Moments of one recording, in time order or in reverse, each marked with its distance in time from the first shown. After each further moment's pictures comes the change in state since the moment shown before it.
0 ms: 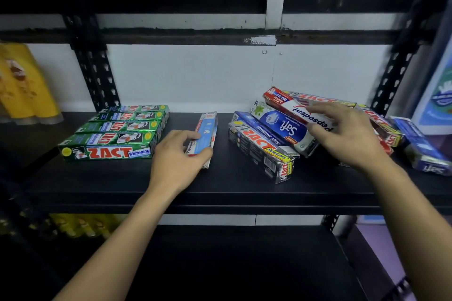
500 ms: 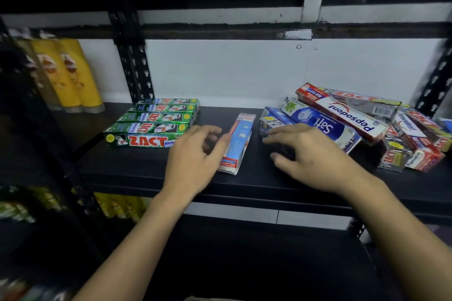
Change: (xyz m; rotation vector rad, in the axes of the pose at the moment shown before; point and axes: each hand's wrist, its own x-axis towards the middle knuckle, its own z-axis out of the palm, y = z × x) left_hand -0.020 0.000 -0.037 0.095 0.054 0.163; right_hand -0.019 -0.085 0.056 -0.048 -0.325 -0.385
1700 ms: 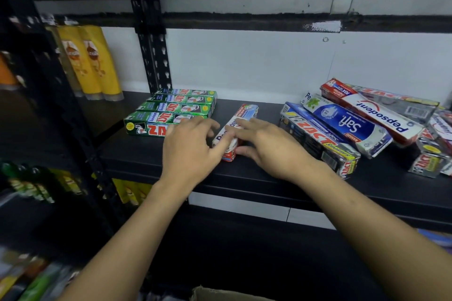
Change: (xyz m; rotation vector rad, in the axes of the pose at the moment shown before) left_hand 0.005 -0.028 -0.020 0.349 0.072 0.075; right_hand 0.066 -0.053 0.055 -0.045 -0.123 -0.144
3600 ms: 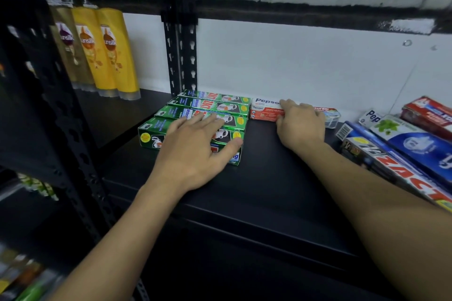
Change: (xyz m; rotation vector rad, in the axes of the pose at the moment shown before) left_hand 0.048 -0.090 0.017 0.157 -0.323 -0.046; right_hand 0.156 0.068 0.066 -0.169 0.230 0.478
